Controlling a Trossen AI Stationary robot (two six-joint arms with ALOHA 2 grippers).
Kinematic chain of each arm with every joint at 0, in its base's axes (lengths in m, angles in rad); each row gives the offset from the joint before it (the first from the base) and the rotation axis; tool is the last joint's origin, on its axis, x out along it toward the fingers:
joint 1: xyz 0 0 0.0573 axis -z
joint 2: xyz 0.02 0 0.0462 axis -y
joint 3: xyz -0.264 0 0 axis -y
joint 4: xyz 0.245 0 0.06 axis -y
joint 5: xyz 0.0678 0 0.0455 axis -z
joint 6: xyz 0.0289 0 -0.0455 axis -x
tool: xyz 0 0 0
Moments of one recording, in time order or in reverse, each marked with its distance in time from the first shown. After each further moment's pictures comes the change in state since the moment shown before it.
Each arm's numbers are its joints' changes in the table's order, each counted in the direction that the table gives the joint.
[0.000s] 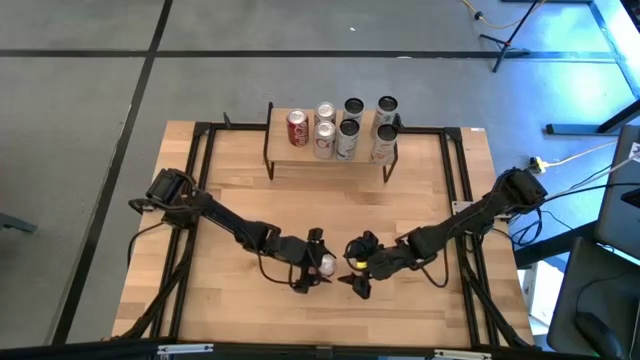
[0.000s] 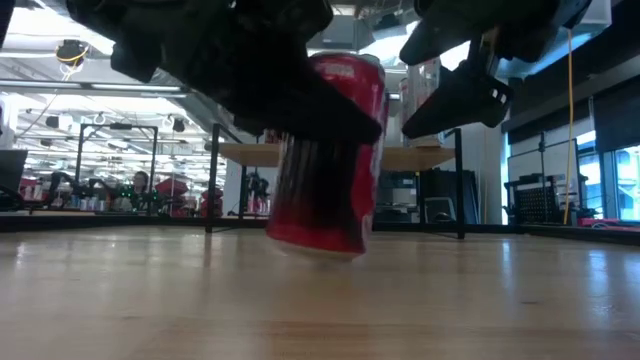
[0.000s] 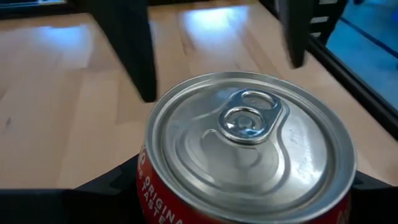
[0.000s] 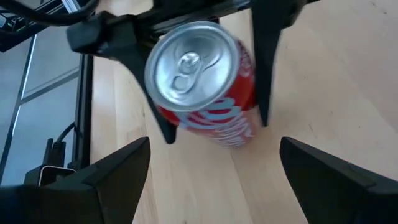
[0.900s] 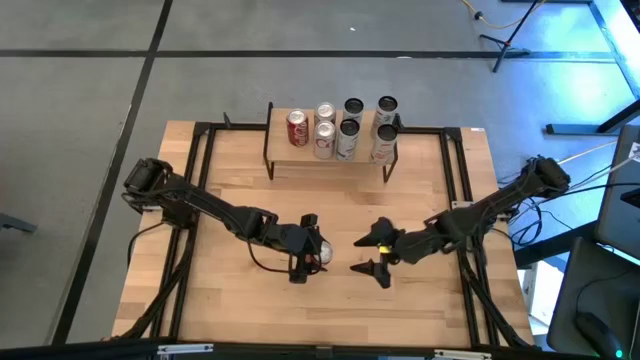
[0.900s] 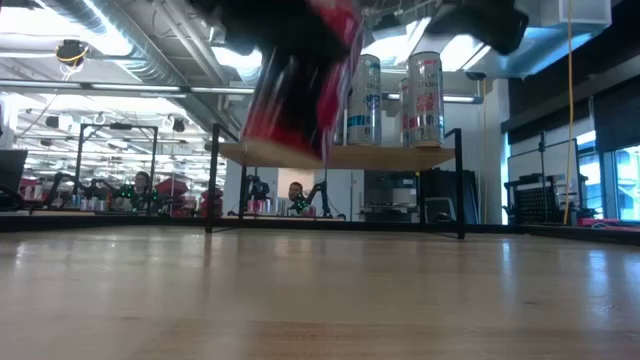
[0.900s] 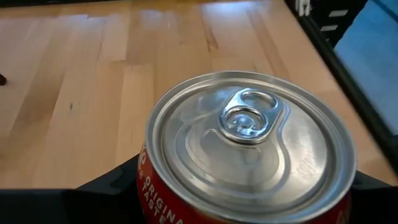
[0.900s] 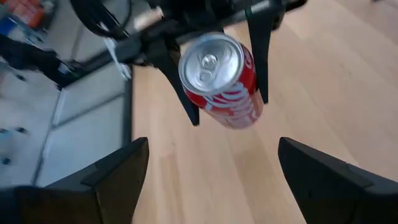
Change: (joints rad) left arm -0.035 0.202 0.159 -0.497 -0.022 0.056; right arm -0.002 0.276 0.000 -0.113 0.027 0.022
